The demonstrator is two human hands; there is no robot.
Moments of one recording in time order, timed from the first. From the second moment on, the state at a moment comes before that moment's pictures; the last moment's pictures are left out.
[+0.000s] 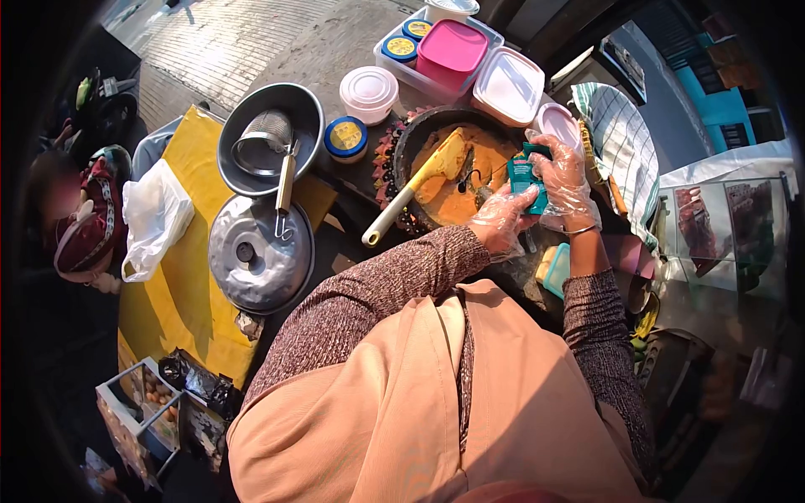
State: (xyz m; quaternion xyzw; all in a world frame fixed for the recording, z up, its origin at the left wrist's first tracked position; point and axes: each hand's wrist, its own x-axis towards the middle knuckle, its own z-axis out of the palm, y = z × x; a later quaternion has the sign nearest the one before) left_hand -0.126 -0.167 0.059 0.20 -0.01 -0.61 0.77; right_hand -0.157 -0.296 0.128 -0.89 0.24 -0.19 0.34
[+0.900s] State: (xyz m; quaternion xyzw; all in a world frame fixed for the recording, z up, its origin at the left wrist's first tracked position) left_hand -0.130 -0.137 0.063 0.17 0.06 -0.65 0.74; right_hand -0.155 -0.271 0.151 -0.78 0.27 -0.28 0.50
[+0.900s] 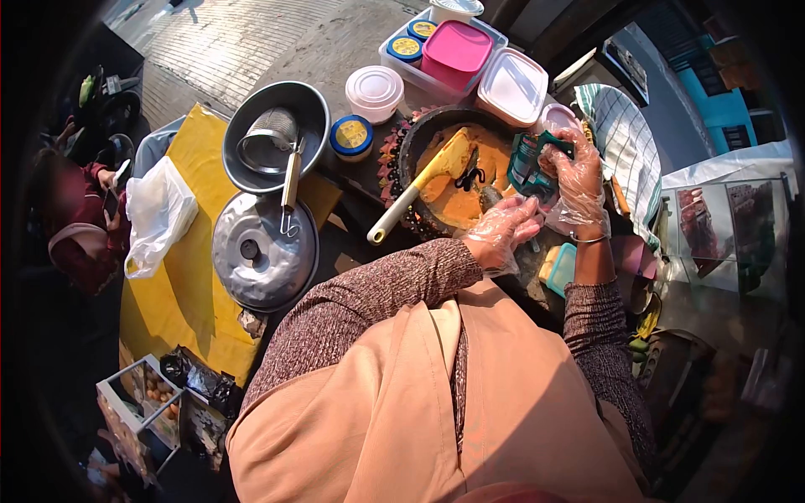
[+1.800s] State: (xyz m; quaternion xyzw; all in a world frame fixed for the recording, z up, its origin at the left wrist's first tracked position) left_hand -0.045 0.045 0.092 0.54 -0.09 -0.46 0.70; right_hand -0.367 -0.399 0.099 -0.62 0.45 -0.48 0.43
